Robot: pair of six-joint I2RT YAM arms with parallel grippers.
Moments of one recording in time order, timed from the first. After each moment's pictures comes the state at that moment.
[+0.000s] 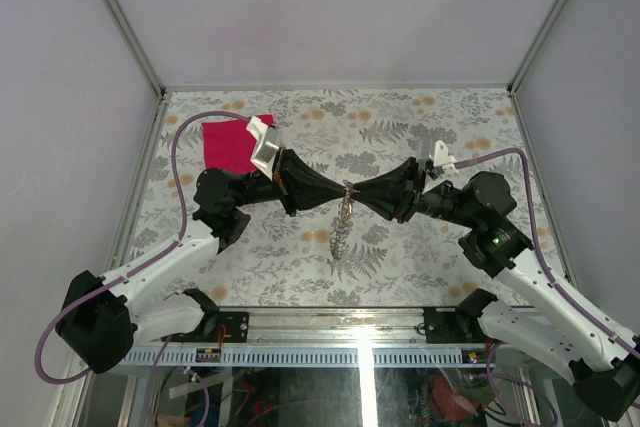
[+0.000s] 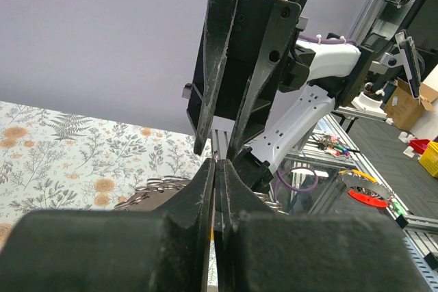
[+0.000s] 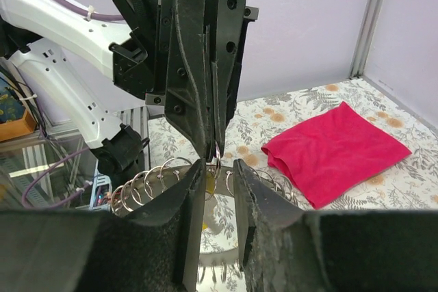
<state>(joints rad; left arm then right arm) -0.63 1.12 0.72 0.94 0.85 -0.69 0.66 0.80 0.77 0.26 -0.65 0.21</state>
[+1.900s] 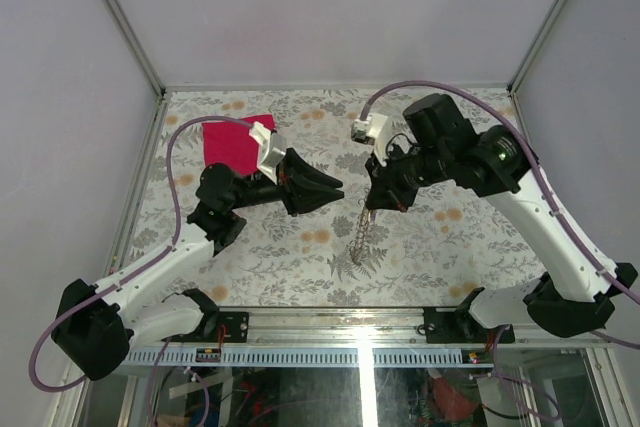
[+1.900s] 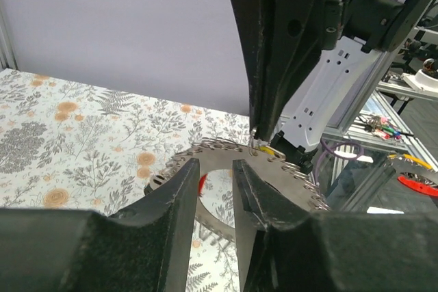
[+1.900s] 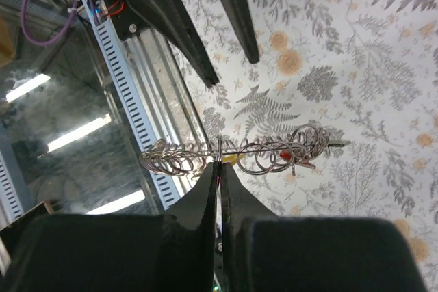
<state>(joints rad) -0.63 1.07 0.72 0.72 0.80 -0.47 0.75 1.33 1.79 -1.28 -0.46 -0.14</state>
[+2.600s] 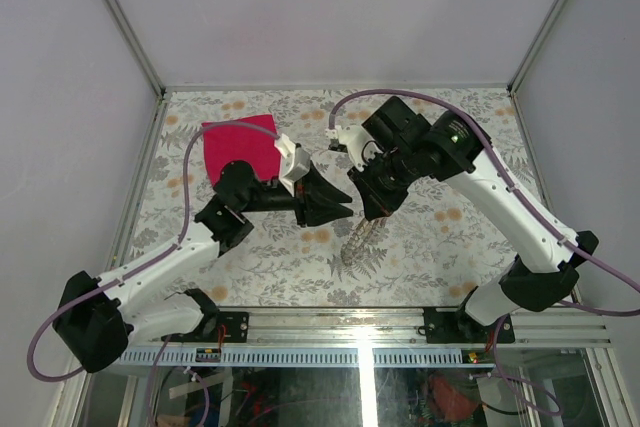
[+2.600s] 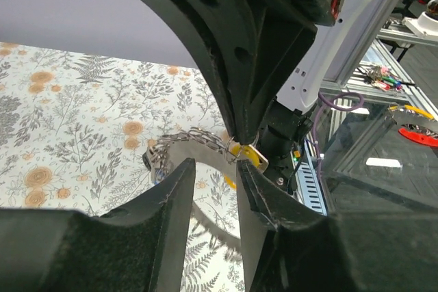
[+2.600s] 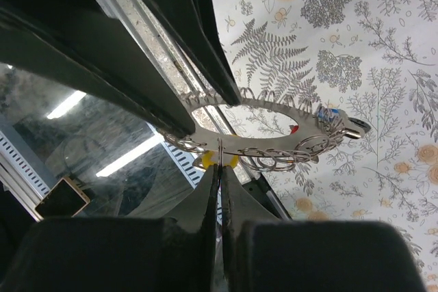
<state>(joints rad) -0.70 1.10 0.74 0.53 0.83 -0.29 0.86 1.54 1.95 -1.53 -0.27 0.00</state>
